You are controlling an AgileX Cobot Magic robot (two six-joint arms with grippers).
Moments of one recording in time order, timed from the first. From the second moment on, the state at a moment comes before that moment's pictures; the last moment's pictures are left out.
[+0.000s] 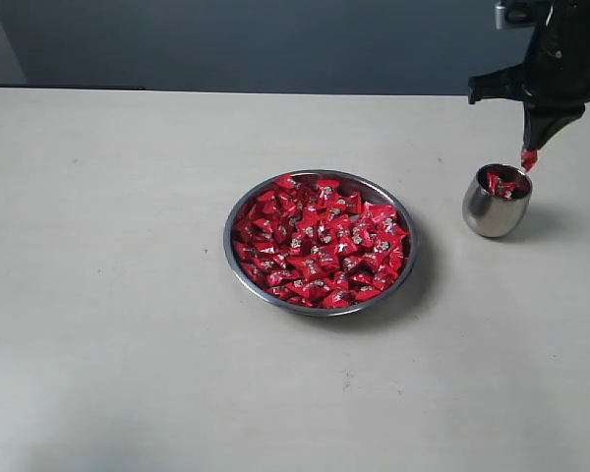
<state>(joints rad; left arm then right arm) 0.11 0.00 0.01 0.03 0.34 0.03 0.26 1.97 -1.66 -0.10 1.23 0.14</state>
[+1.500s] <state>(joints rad) 0.11 0.00 0.01 0.03 0.34 0.03 0.21 2.03 -1.55 -0.05 1.06 0.04</state>
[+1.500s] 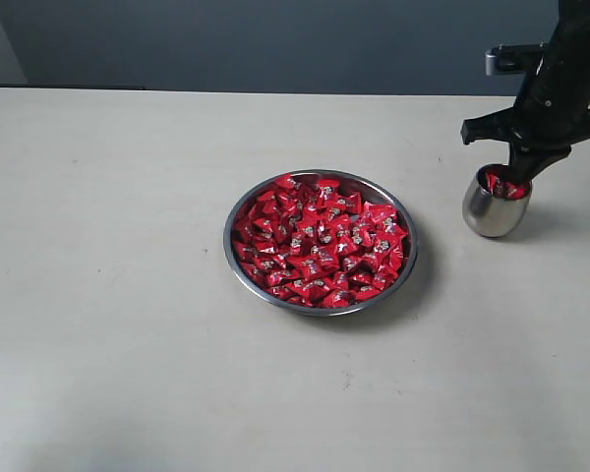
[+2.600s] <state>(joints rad) 0.11 0.00 0.01 0.03 0.34 0.03 0.71 2.21 -1.81 0.41 1.07 -0.19</state>
